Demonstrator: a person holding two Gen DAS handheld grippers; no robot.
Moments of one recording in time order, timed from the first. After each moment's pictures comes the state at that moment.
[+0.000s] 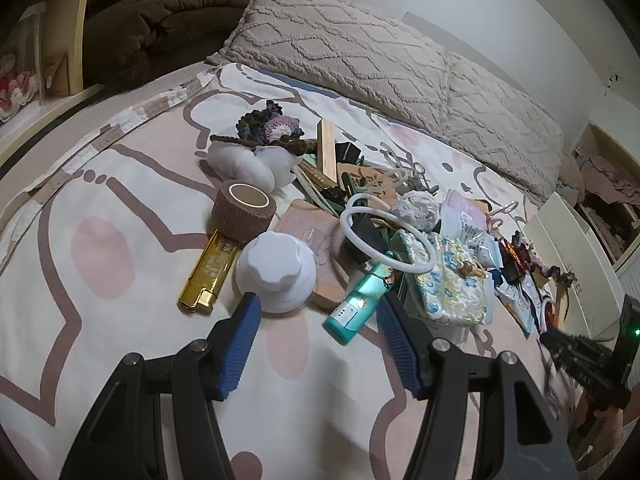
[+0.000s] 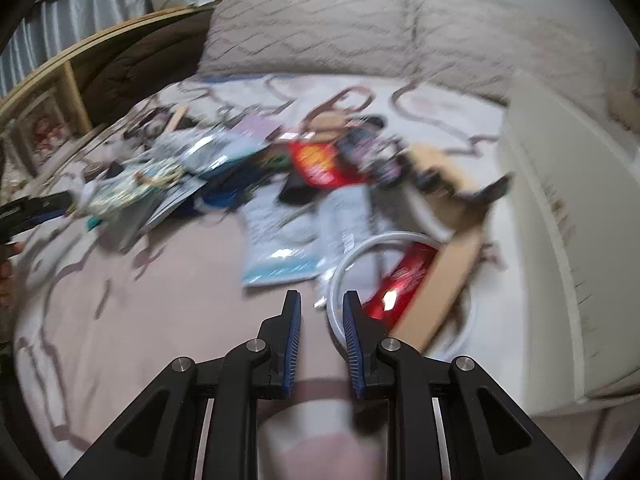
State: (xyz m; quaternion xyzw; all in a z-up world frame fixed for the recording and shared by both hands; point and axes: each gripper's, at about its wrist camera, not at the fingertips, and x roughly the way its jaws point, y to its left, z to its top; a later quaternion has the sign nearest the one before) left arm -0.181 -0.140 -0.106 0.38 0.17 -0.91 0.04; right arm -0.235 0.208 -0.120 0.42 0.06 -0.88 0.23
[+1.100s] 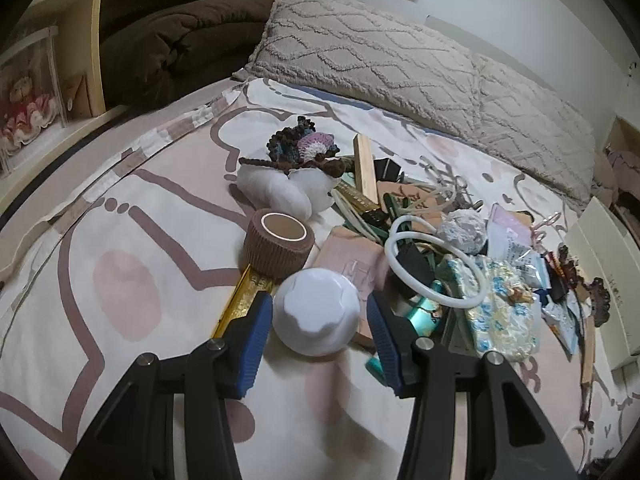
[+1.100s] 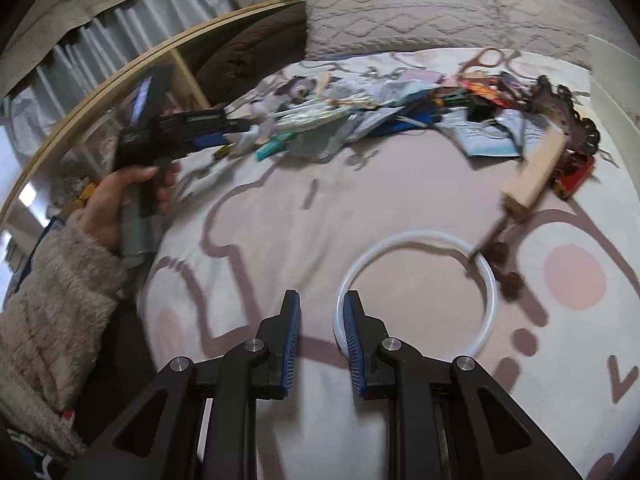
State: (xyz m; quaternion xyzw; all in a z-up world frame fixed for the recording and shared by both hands) left arm -0.203 -0.149 -0.111 0.38 0.13 -0.91 0.11; right arm -0.116 0.165 -0.123 0.43 -0.02 -0.81 0.39
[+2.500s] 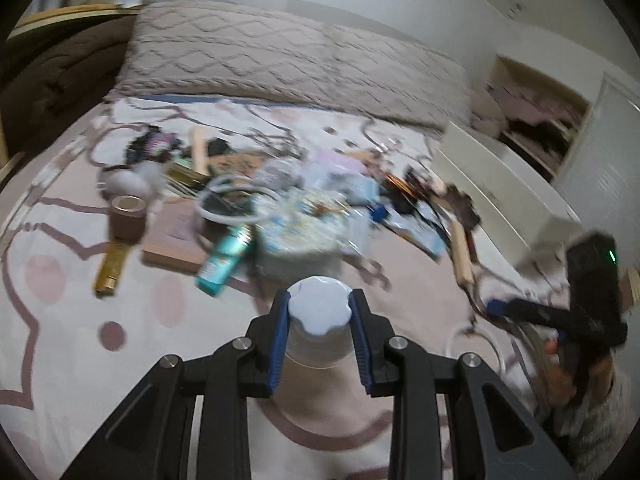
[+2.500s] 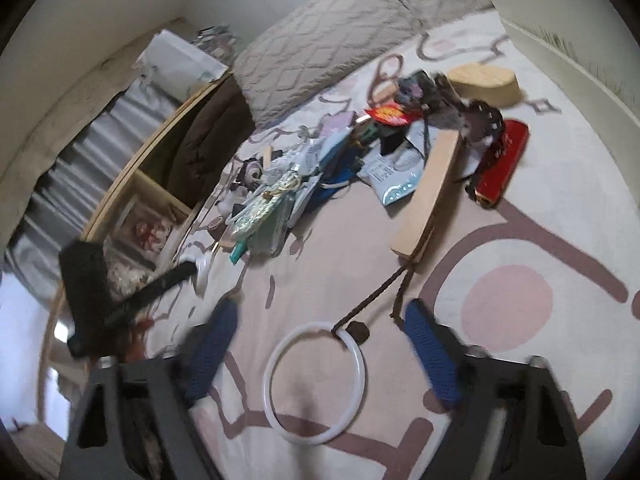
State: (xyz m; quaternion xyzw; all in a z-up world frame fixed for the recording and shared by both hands) left arm -0.141 -0.056 -0.082 0.39 0.07 -0.91 -0.12; right arm -0.173 0.228 -0.120 0.43 -0.24 -0.80 0.33
